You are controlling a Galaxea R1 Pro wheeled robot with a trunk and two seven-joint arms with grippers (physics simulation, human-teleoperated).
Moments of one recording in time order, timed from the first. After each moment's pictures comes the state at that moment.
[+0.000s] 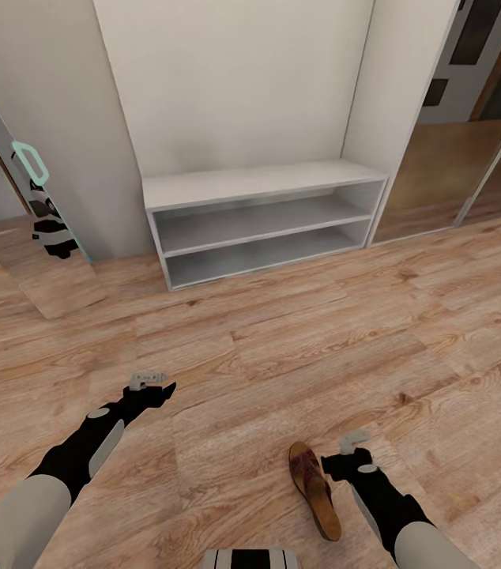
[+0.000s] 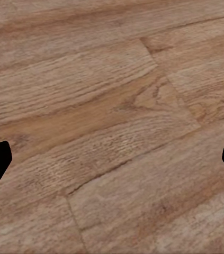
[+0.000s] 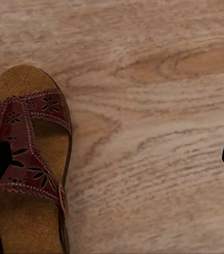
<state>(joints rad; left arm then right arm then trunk) -0.70 0.19 -0.21 -0.64 0.33 0.09 -0.19 -0.59 0.01 -0.08 -0.42 0.30 0.14 0.01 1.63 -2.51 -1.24</state>
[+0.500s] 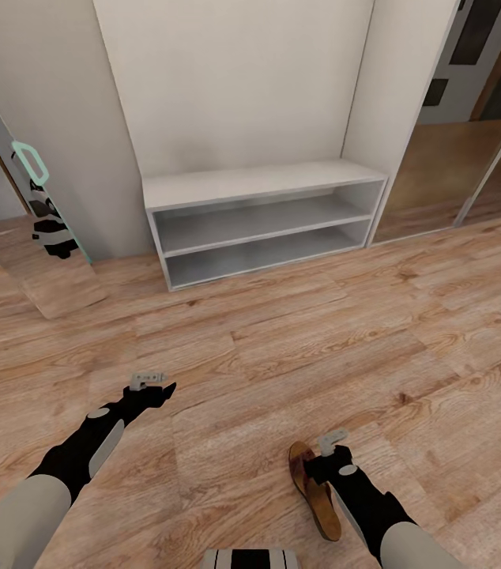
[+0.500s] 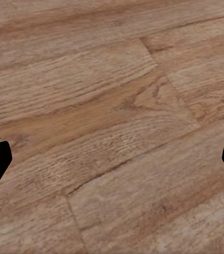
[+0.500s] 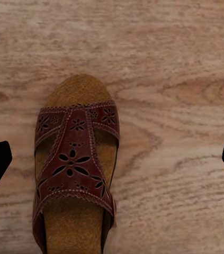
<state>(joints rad) -0.70 0.19 -0.21 -0.64 0.33 0.09 -0.19 -0.59 0.05 0.06 -0.42 0.30 0.14 0.01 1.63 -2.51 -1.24</state>
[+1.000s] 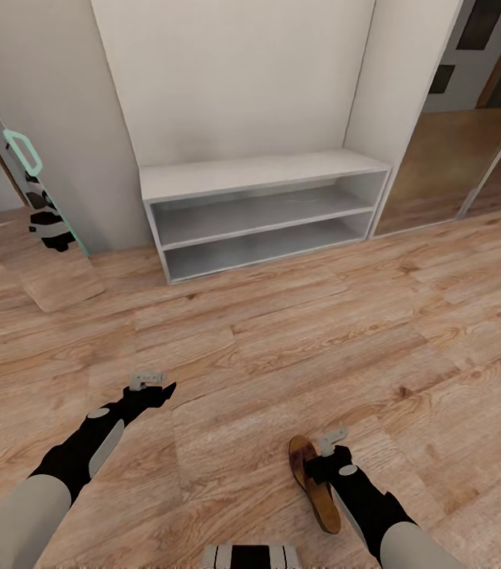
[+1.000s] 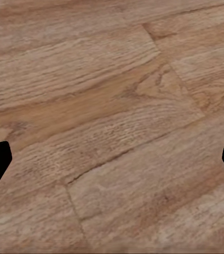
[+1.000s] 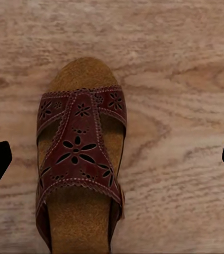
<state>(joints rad) -0.70 0.19 -0.21 -0.64 0.33 0.09 -0.19 -0.59 0.06 0.06 -0.42 0.29 0.14 0.01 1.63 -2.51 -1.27</state>
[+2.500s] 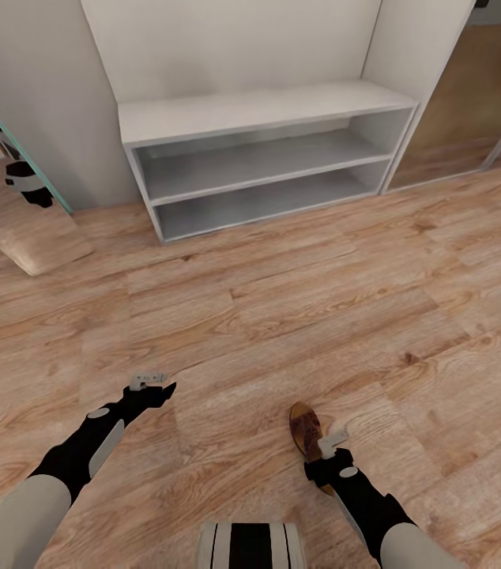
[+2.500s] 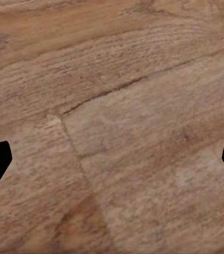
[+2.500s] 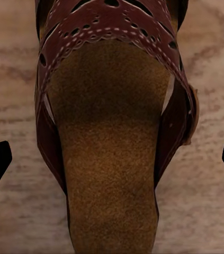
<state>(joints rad) -0.70 0.19 -0.21 -0.64 0.33 0.09 -0.19 -0.59 0.05 0.06 -0.40 0.29 0.14 0.00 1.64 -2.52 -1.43</state>
